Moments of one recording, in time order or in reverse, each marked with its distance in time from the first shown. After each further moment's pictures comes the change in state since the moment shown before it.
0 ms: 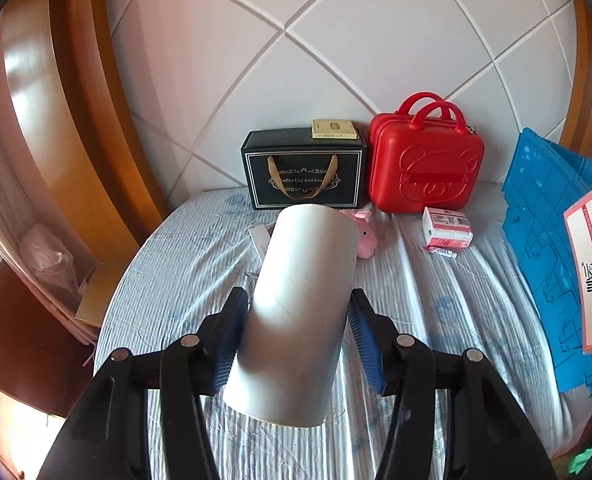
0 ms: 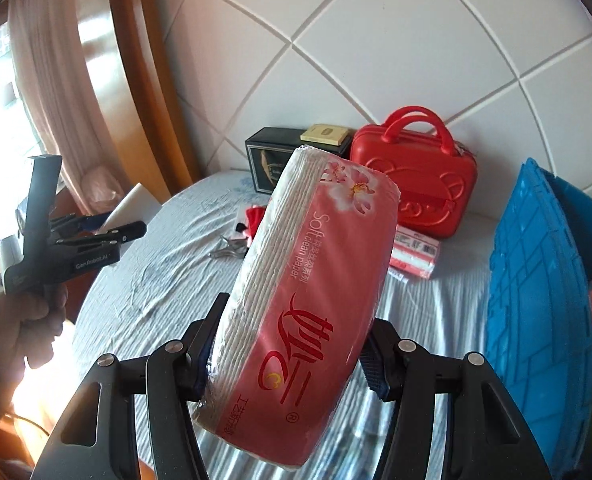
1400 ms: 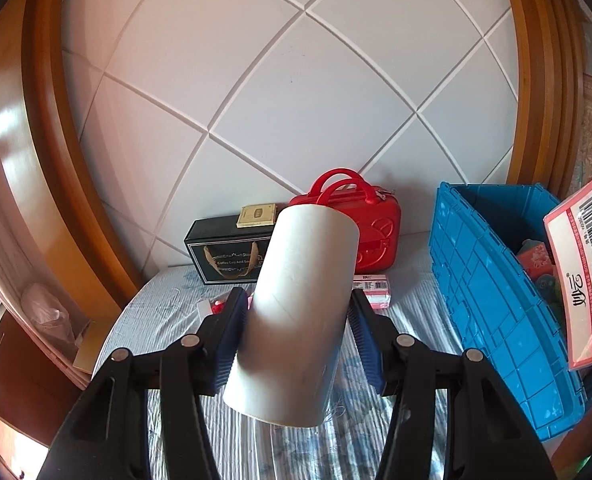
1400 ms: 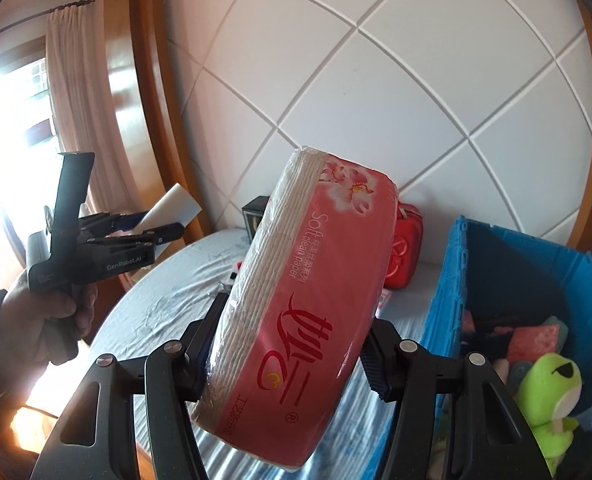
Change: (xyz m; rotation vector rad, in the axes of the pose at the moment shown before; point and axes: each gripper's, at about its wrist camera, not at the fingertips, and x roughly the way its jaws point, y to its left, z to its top) left arm -0.111 -0.180 0.062 0.082 -0.183 -0.023; right arm -0.156 -0.124 -0.005 -0.023 -0.205 0.075
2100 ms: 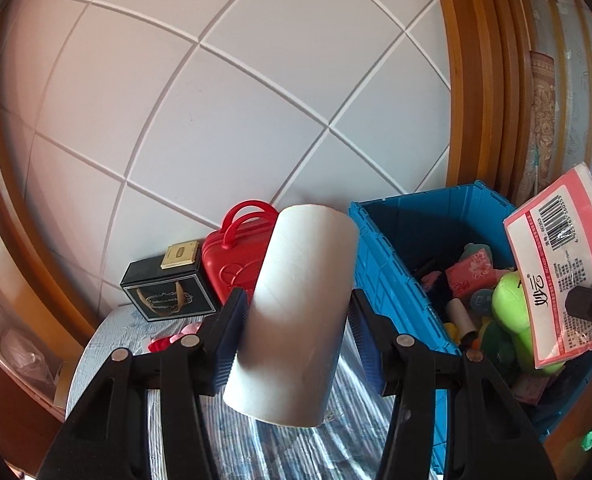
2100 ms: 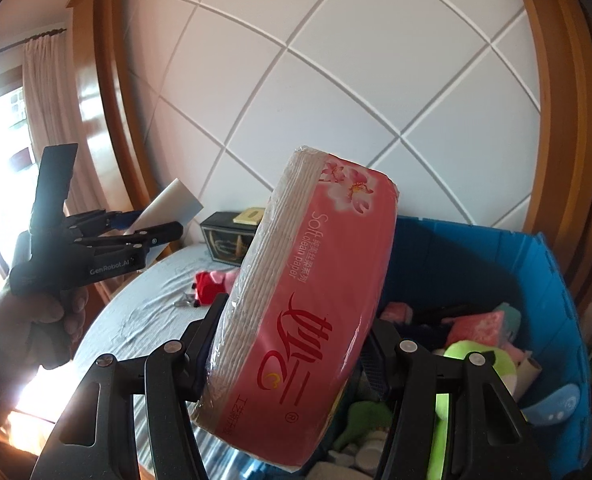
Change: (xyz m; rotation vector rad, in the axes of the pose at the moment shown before) left arm -0.007 -0.151 0.052 0.126 -0.036 -0.134; right arm -0.070 -0.104 -0.017 0.091 -0.056 -0.097
